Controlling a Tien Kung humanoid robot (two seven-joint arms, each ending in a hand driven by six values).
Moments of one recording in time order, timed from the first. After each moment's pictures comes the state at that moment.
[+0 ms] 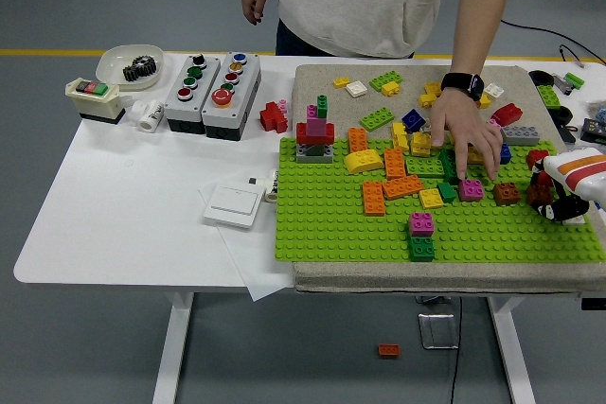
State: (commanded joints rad) left arm -0.18 0.10 -0.28 -0.32 0.63 0.19 0.36; right arm 0.57 -0.55 0.89 0.93 -2.27 0.03 0.10
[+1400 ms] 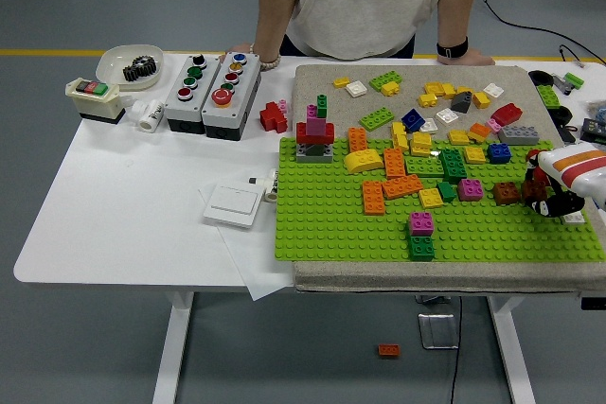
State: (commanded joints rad) left arm -0.19 0.10 -0.28 -0.32 0.63 0.19 0.36; right arm 0.56 -0.56 0.90 0.98 -2.27 0.00 0.11
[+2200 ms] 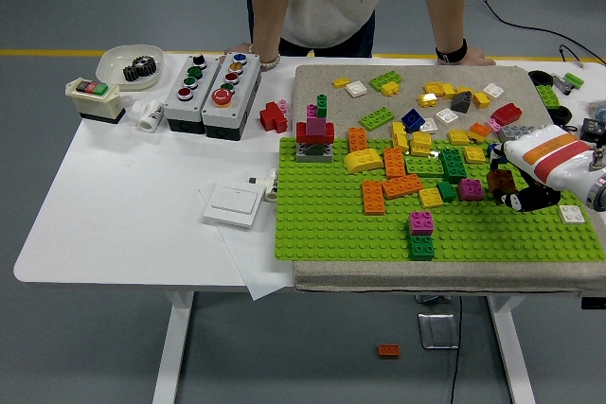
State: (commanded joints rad) left arm -0.19 0.10 -0.27 -0.32 0.62 0.19 0.36; right arm 0.48 -0.68 0.90 1.47 -2.27 0.12 0.02
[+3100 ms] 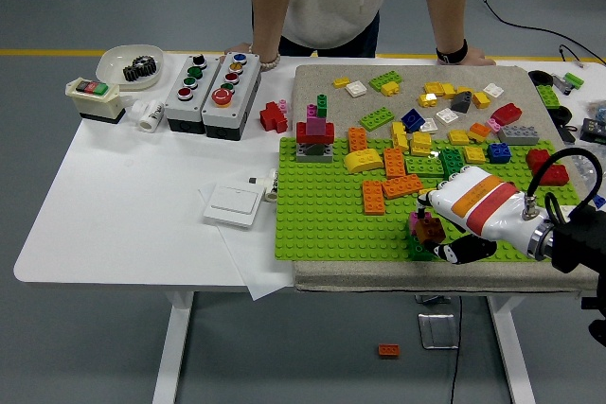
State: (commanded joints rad) left arm -0.18 0.11 -0.27 -0.32 0.63 0.19 0.36; right arm 0.44 -0.65 0.77 1.70 -2.27 0.14 -0.05
